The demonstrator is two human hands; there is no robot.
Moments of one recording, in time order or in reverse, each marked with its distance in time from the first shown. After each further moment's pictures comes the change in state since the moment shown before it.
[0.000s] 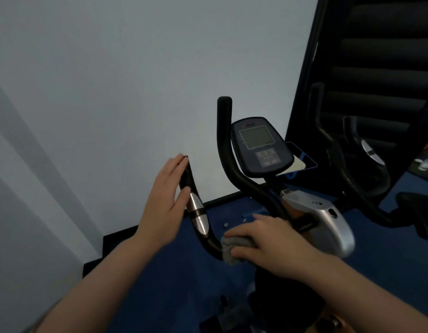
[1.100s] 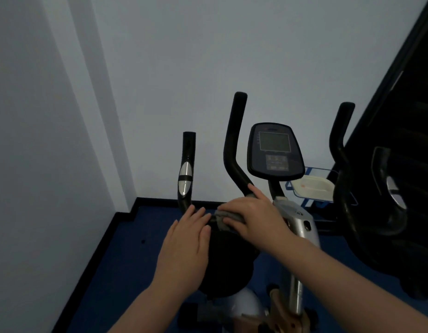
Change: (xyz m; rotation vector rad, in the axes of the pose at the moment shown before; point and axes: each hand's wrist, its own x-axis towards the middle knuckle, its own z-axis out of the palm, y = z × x) left_hand -0.107 0.137 0.113 0.264 0.086 -0.574; right_hand -0.010 0.070 -0.012 -0.029 0.111 -0.479
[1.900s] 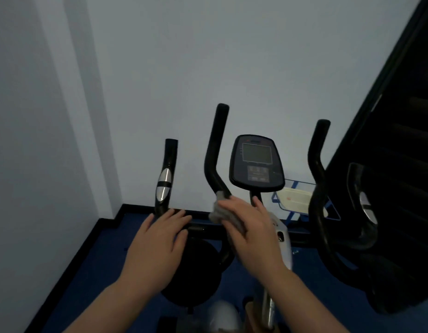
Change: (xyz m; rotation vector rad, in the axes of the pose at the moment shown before) left_hand 0.008 0.010 -0.008 0.102 0.035 0.044; right_hand -0.039 0.012 0.004 0.267 0.418 0.112
